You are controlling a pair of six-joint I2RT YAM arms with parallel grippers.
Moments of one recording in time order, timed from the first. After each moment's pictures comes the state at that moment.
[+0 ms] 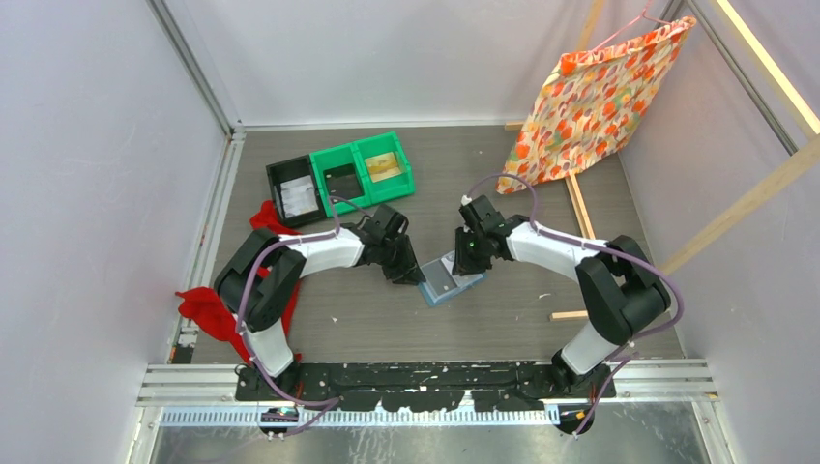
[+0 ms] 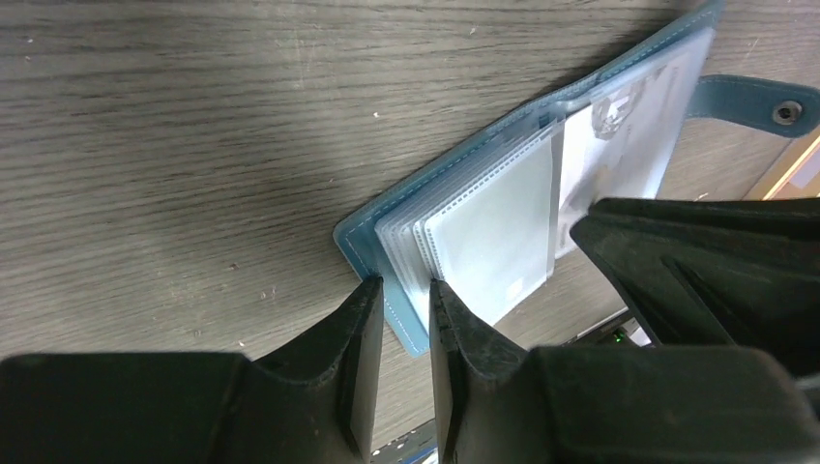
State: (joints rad) left arm -0.68 1.76 0.97 -0.25 0.28 -0.99; right arm 0.57 1.59 0.91 -0.40 -0.13 0.57
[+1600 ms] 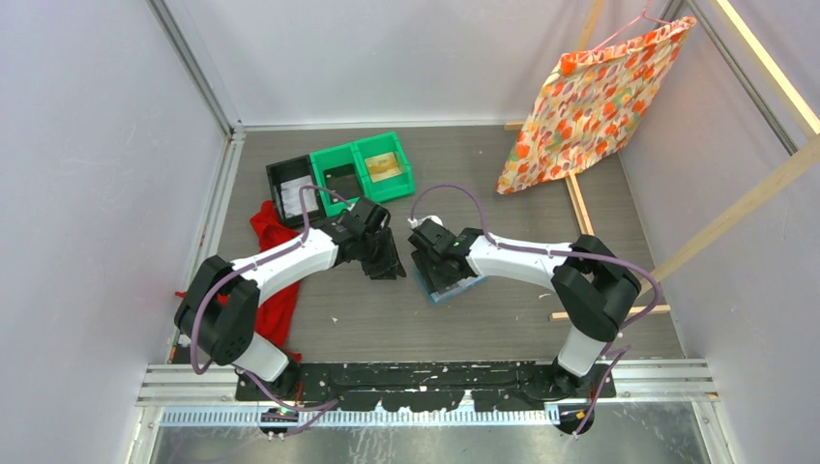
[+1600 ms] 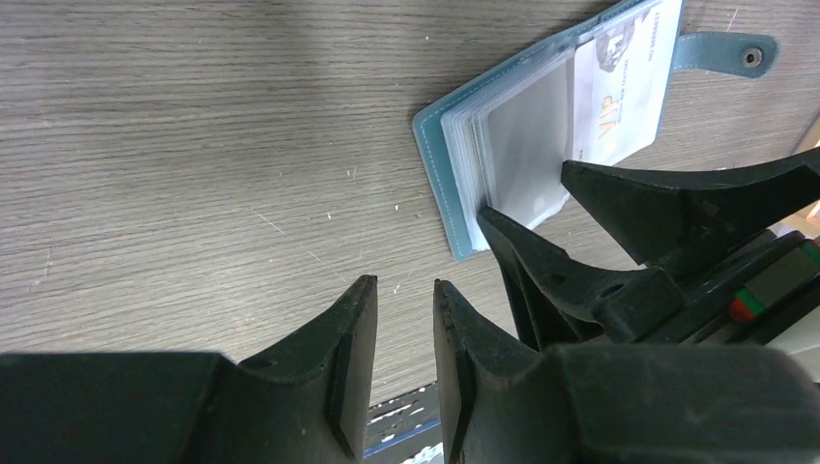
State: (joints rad) left arm -0.64 1.51 0.96 -0.49 0.19 -0.89; right arm 0.89 1.71 1.06 -0.52 0.20 0.39
